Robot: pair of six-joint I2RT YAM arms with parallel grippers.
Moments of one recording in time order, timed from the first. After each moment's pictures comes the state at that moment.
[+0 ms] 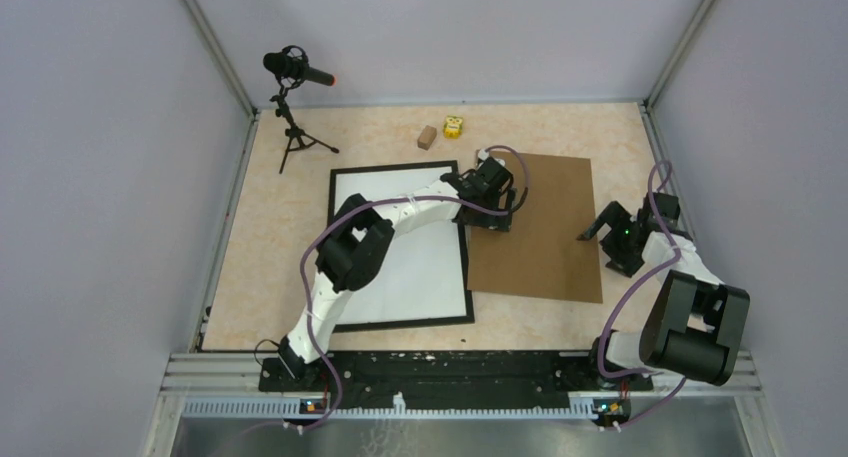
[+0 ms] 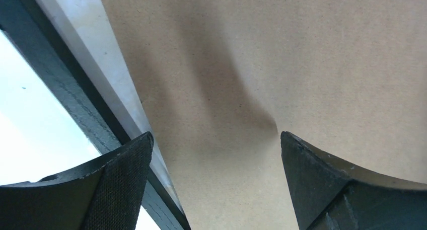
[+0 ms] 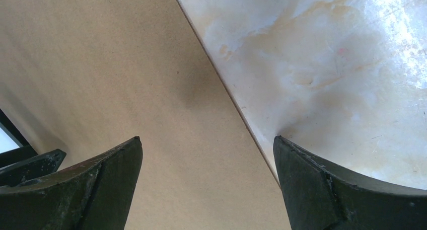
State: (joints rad) left arm -0.86 2.23 1.76 -0.53 -0.13 -0.54; right arm -0.34 1.32 0.64 -0.39 -0.25 0.46
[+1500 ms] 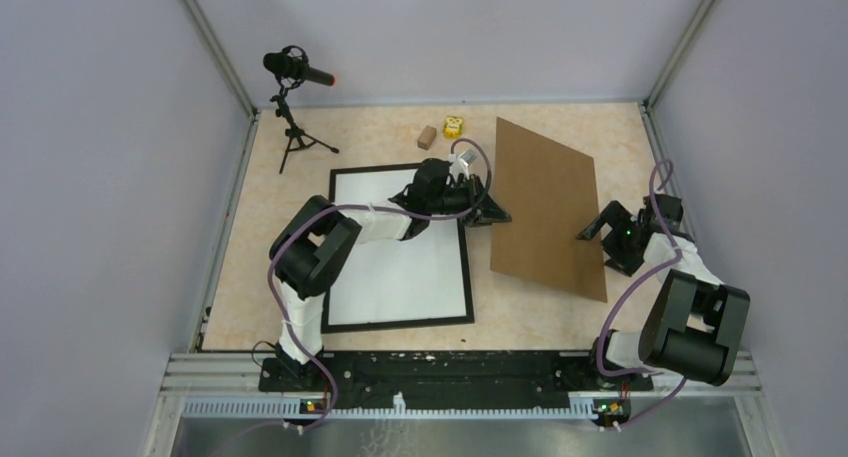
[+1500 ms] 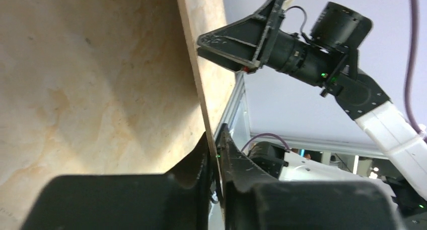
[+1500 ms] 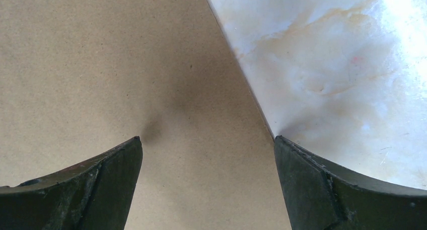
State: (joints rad) left arm -0.70 1.98 1.15 0.56 0.69 -1.15; right arm -0.35 1.32 0.63 -0.36 -0.32 0.44
